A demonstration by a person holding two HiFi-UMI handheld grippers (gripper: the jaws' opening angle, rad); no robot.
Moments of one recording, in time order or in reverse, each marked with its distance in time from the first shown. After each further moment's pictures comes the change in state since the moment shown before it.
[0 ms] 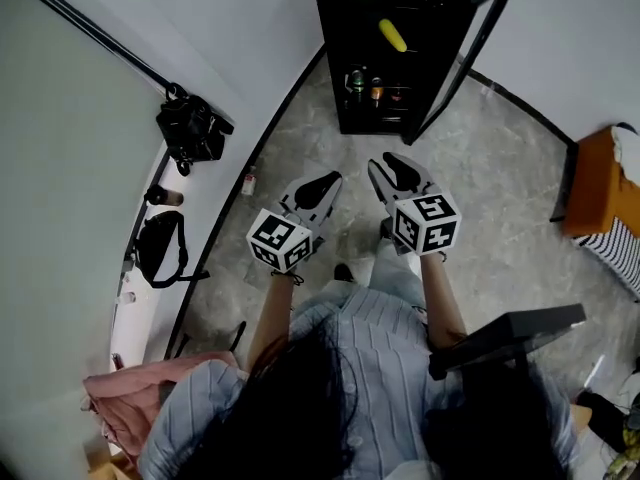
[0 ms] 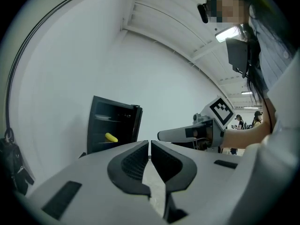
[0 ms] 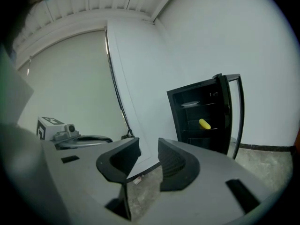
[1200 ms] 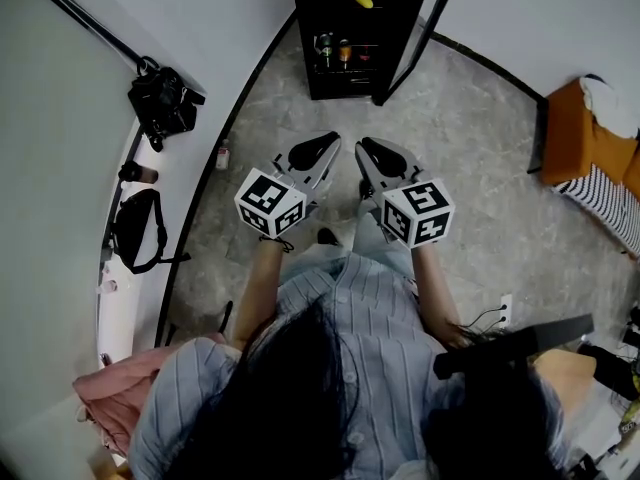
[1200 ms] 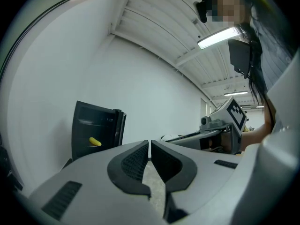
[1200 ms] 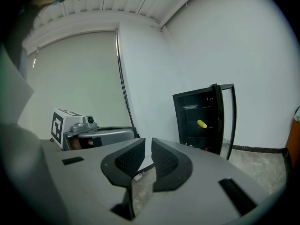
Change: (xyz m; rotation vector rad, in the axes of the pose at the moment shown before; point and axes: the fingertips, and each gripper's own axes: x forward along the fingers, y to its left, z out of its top) left arm -0.058 -0.094 -0.011 0.069 -0.060 -0.165; right arm -0.107 0.093 -0.054 -0.059 -0.043 -0.042
